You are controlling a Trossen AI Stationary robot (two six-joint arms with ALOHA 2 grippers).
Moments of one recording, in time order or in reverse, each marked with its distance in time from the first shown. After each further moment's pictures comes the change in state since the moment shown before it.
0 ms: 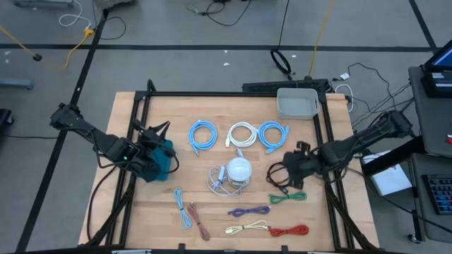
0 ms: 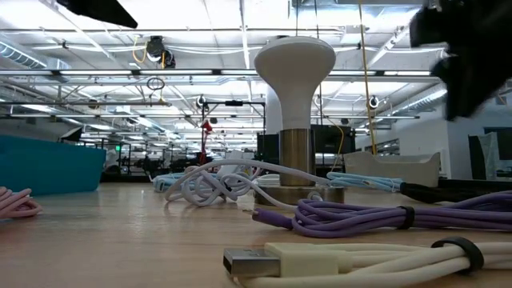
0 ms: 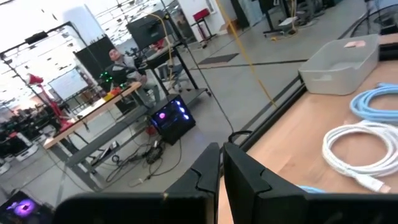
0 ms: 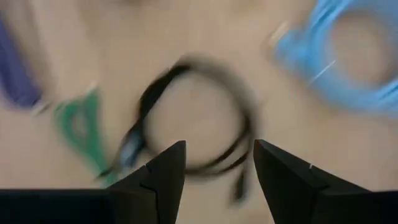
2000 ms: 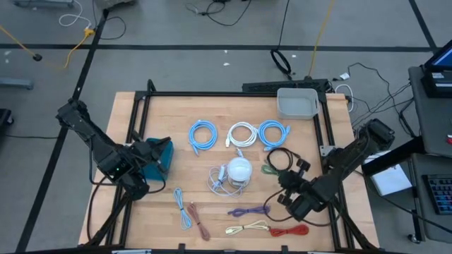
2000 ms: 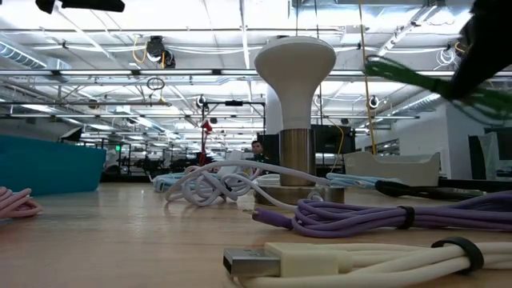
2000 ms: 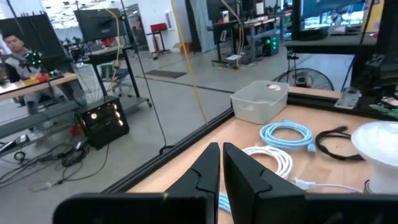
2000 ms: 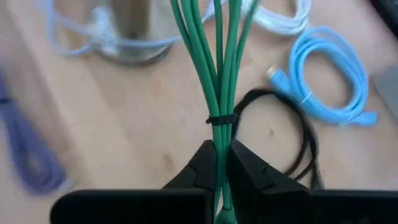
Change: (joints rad) left arm -0.261 0.043 0.000 -0.074 -0.014 -0.438; right arm 0.339 0.351 0.251 -0.175 0.480 0.481
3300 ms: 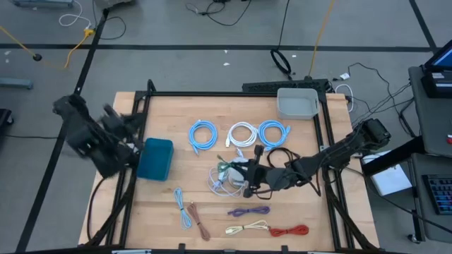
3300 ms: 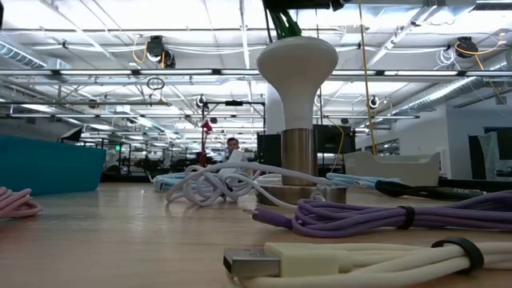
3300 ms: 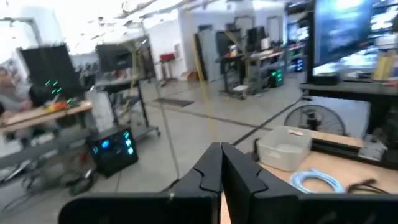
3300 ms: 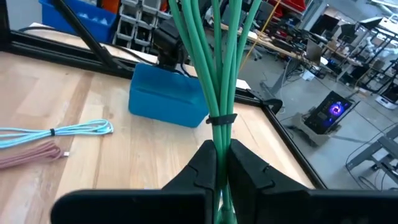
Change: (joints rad) left arm -0.005 -0.241 0.322 -0.522 -0.121 0.025; right arm -0.333 0.027 -0.085 1.419 0.077 -1.358
